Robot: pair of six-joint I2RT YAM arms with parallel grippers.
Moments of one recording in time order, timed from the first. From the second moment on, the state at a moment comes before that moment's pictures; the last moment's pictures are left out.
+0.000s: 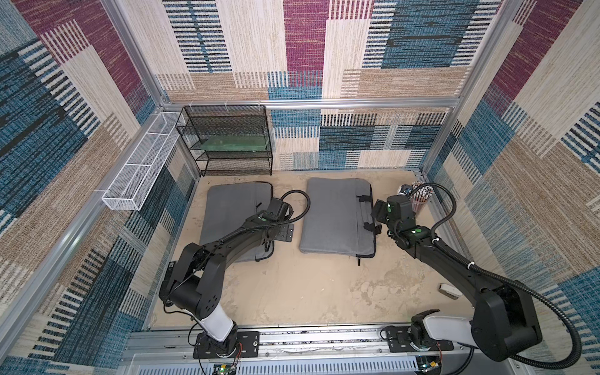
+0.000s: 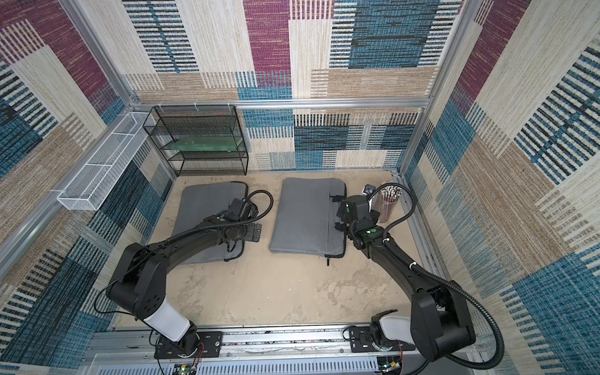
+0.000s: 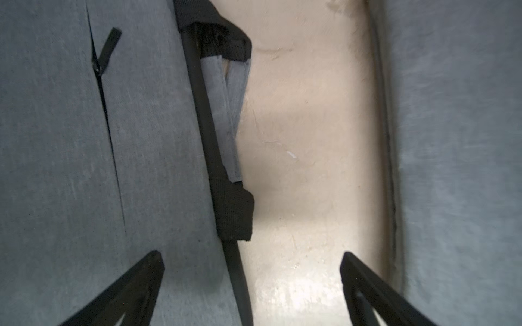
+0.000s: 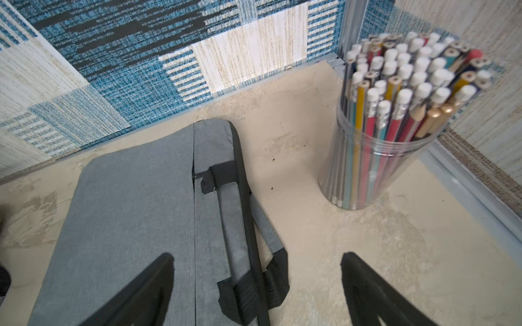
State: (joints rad) left arm -0.46 1.68 1.09 -0.48 -0.26 -0.22; right arm 0.30 1.30 0.84 -0.13 0.45 0.48
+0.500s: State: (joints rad) left arm -0.46 1.82 1.18 -0.60 -0.39 -0.23; right arm 0.34 1.36 0.85 -0.14 0.44 0.50
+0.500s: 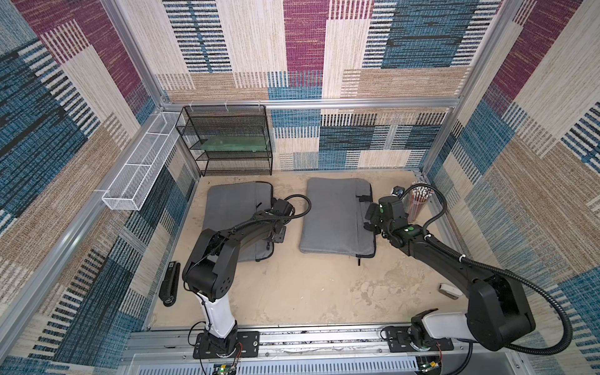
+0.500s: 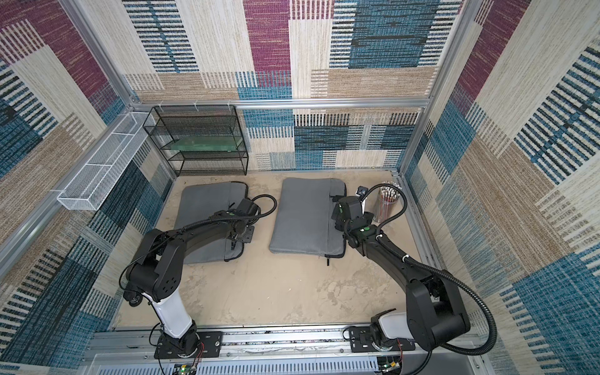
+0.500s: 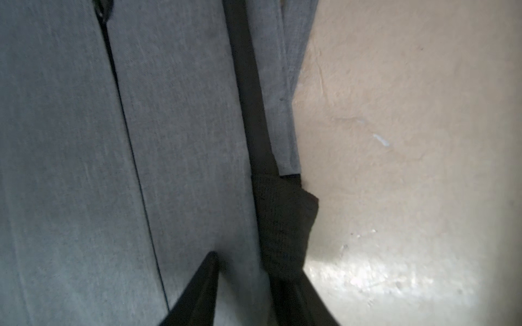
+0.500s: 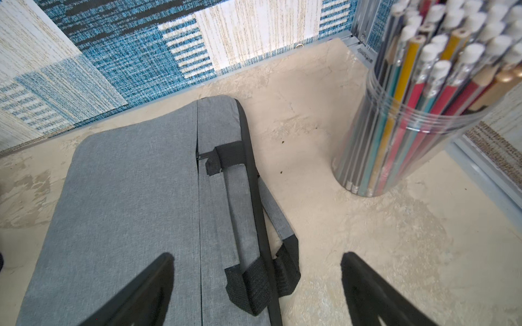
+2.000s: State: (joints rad) left arm -0.45 1.70 1.30 -0.59 -0.08 -0.28; right arm 1.00 1.75 0.83 0.42 0.01 0.28
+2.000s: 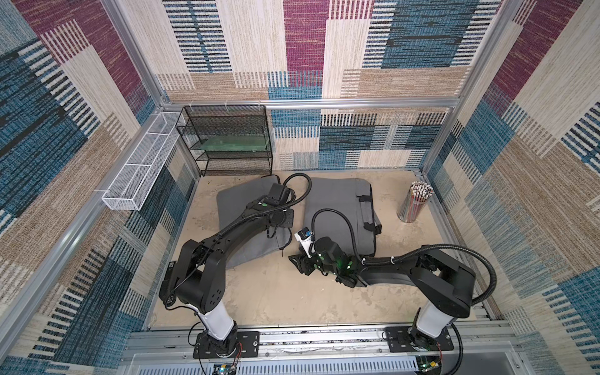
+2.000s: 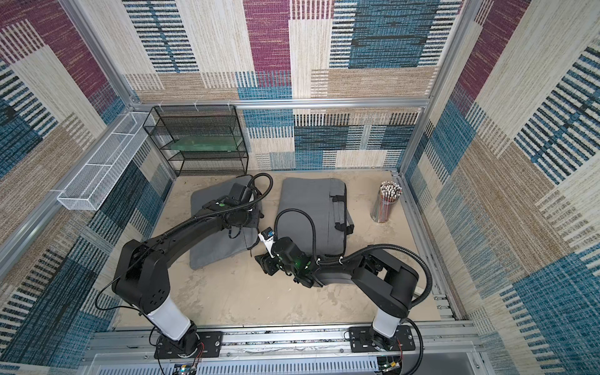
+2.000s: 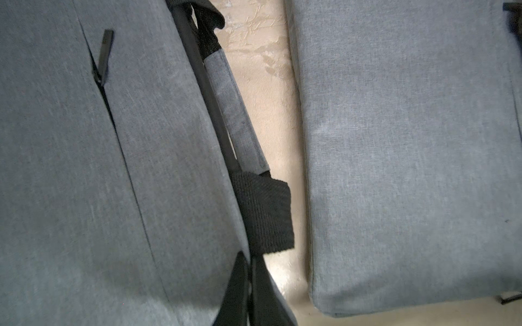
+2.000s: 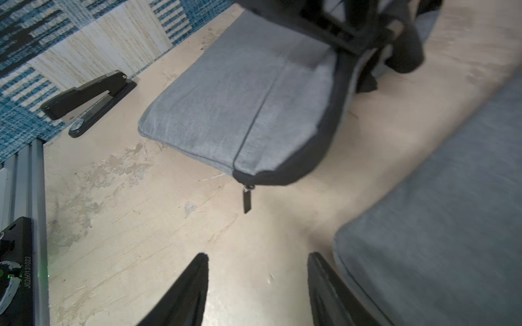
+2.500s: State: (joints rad) left arm -0.45 1.70 1.30 -0.59 -0.05 -0.30; right arm 1.00 1.97 0.94 0.51 0.01 0.27
